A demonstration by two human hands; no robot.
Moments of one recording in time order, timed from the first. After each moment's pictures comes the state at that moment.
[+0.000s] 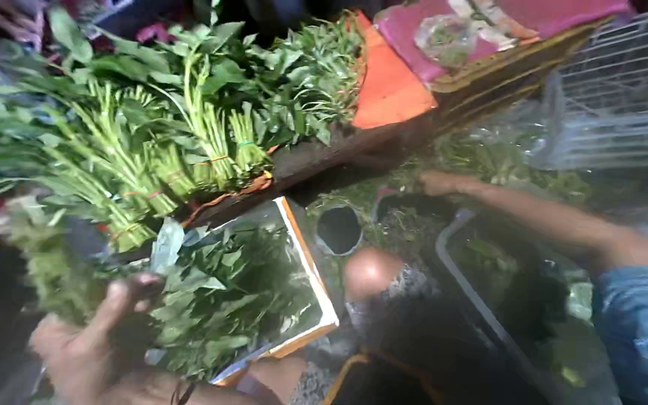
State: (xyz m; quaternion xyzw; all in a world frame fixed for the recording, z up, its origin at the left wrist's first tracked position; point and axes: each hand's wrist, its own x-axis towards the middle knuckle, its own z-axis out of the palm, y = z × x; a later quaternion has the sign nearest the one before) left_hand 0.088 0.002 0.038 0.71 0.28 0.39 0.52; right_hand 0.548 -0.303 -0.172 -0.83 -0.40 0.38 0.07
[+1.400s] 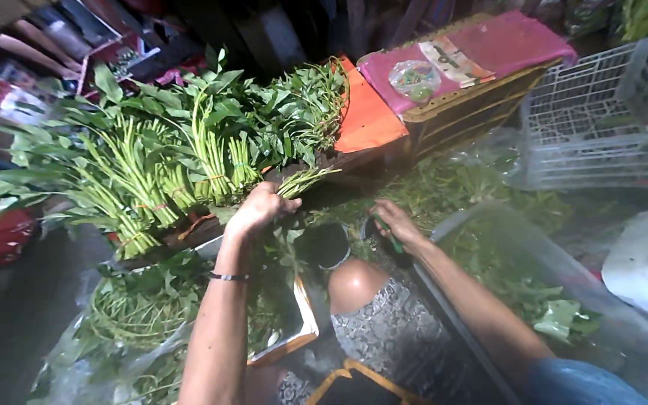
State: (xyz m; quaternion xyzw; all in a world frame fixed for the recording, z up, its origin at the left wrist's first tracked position) left_hand 0.303 -0.053 0.035 0.86 0.33 -0.07 0.38; right_hand 0.423 -0.301 -0.115 -0.65 -0.12 0.39 0.64
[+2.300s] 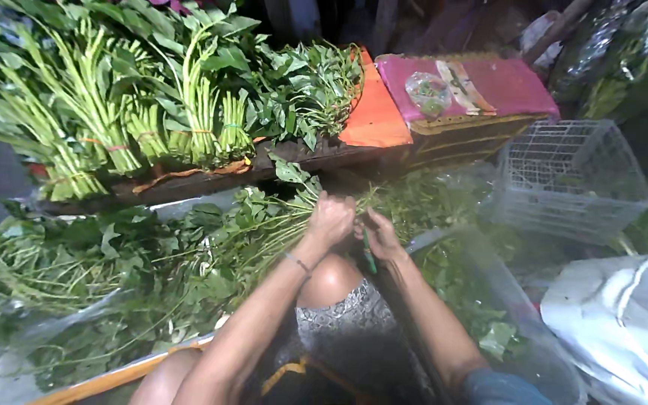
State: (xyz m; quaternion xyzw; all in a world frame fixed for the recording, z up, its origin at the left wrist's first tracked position) left_hand 0.339 -0.156 -0.078 1.00 0.06 -0.03 0.07; right_hand 0.406 -0.289 -0.125 -0.49 -0.07 0.42 0.76
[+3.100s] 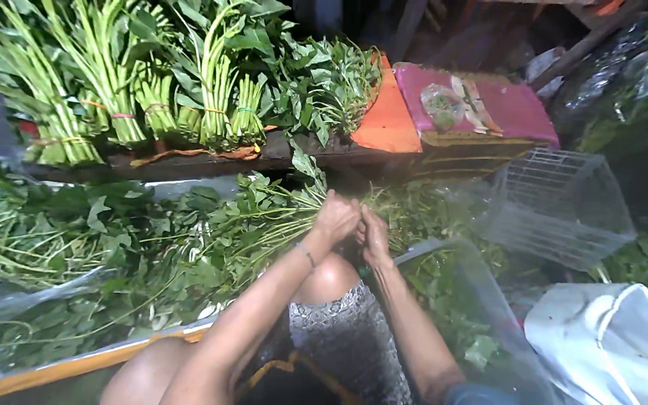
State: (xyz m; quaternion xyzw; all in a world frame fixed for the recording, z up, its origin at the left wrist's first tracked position) left_hand 0.344 -0.155 -0.087 0.99 0.05 -0.08 0.07; right_hand 0.391 -0.261 -0.132 -0.59 0.01 0.32 0.74
